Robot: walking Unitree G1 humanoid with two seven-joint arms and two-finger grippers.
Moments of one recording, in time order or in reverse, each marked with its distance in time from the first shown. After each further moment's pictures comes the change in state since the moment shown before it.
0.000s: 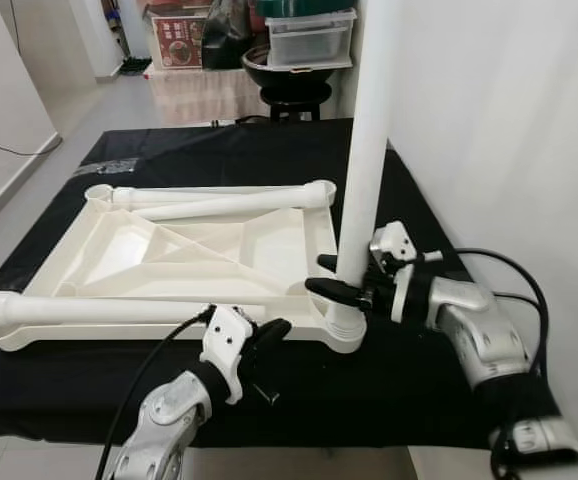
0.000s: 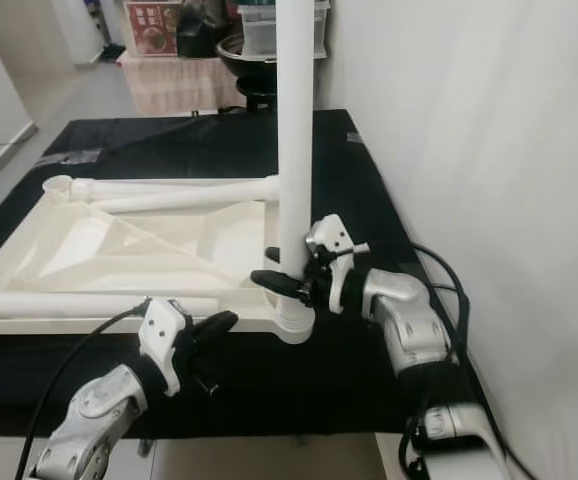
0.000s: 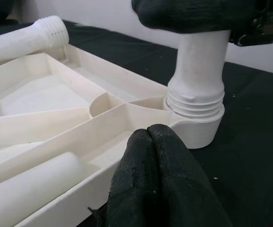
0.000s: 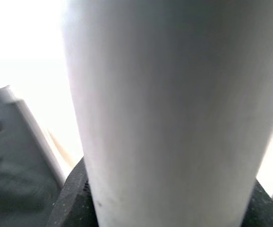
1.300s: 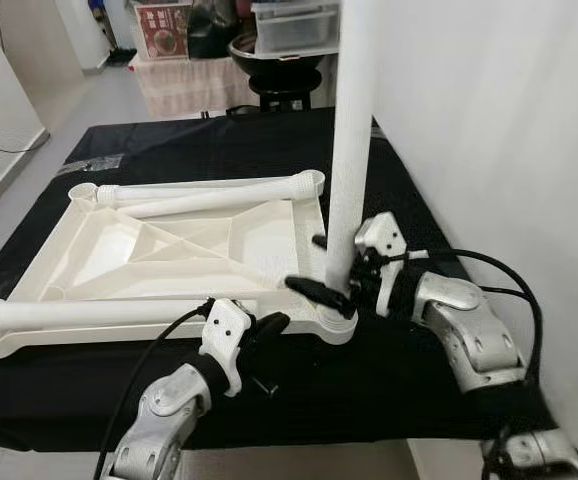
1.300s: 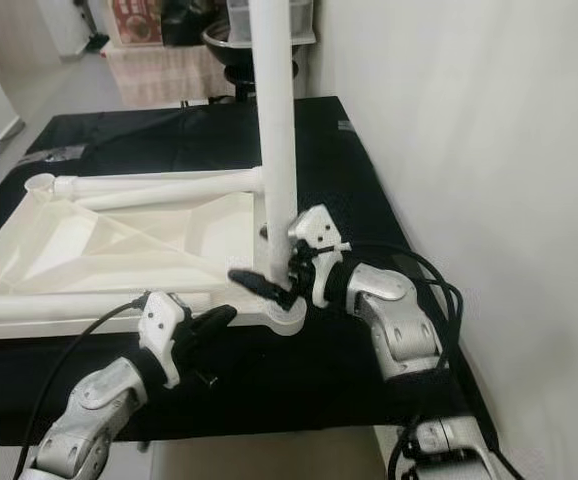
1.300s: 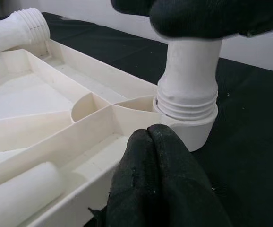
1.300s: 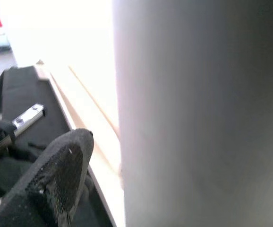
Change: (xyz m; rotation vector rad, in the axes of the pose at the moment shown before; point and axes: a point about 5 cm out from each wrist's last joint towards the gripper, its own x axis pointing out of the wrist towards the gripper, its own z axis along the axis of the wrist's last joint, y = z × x) left arm 0.002 0.001 0.000 -0.014 0.003 -0.007; right arm 0.014 -0.005 0.022 -0.055 0.085 0.322
